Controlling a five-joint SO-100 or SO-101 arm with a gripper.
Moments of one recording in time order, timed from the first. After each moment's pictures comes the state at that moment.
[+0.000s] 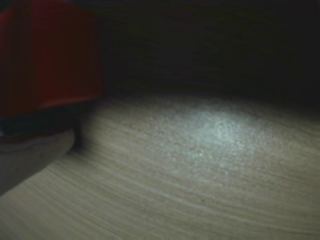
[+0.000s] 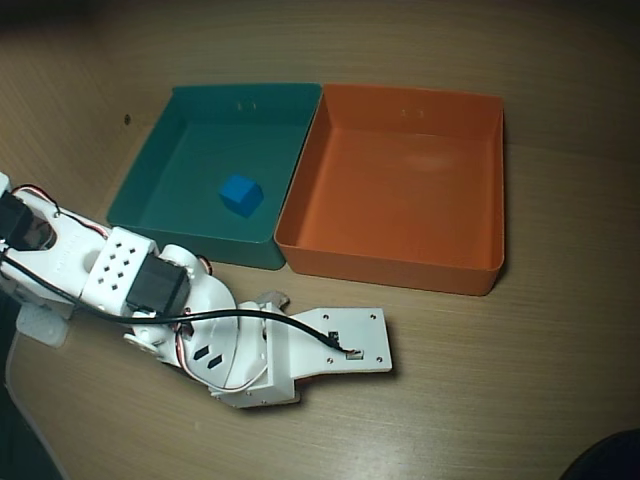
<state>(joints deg) 4.9 58.9 71.4 53.0 -112.4</state>
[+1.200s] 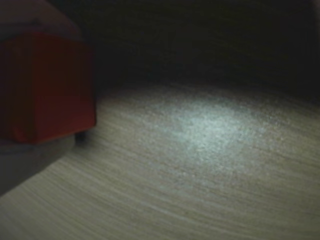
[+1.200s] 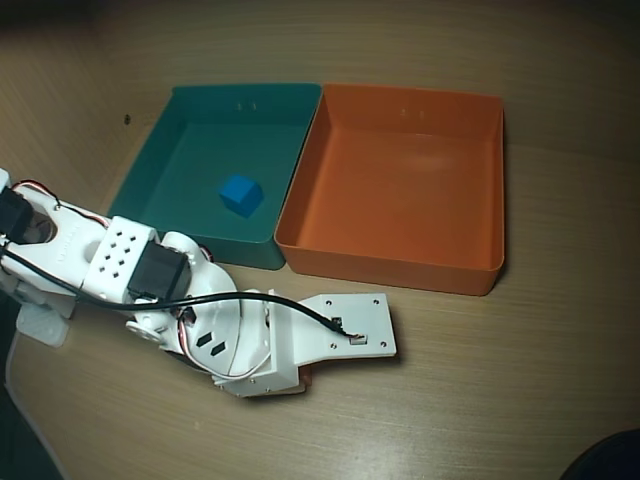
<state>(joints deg) 3.3 59.1 71.1 53.0 -111.6</state>
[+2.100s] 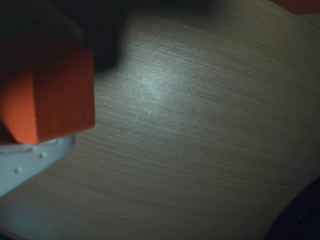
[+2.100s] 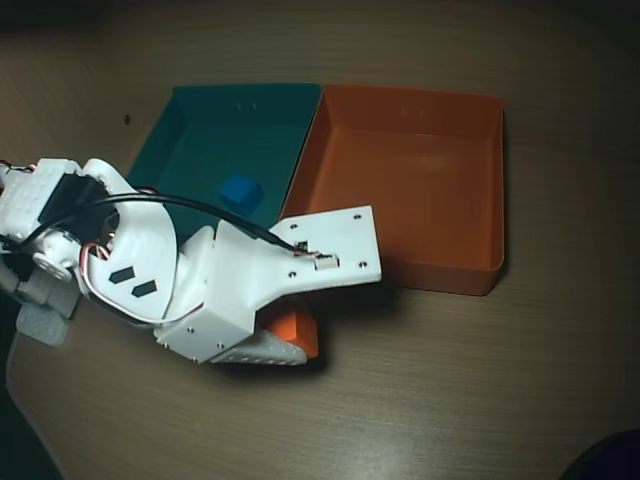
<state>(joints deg) 1.9 78.8 71.2 53.1 -111.6</state>
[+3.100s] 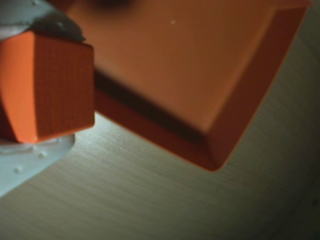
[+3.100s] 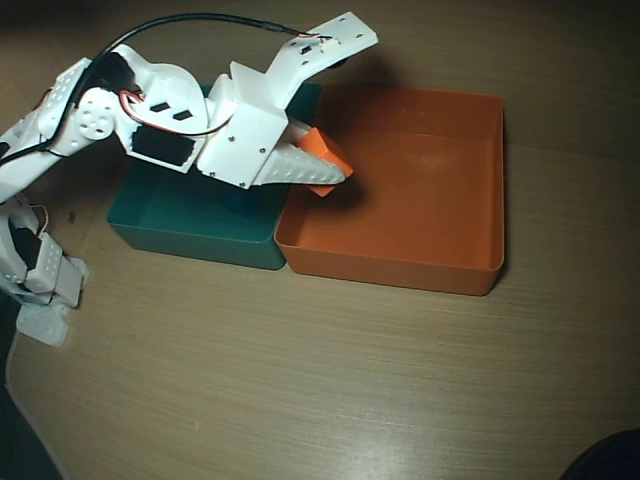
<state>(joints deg) -17.2 75.4 58.4 53.1 -104.0</state>
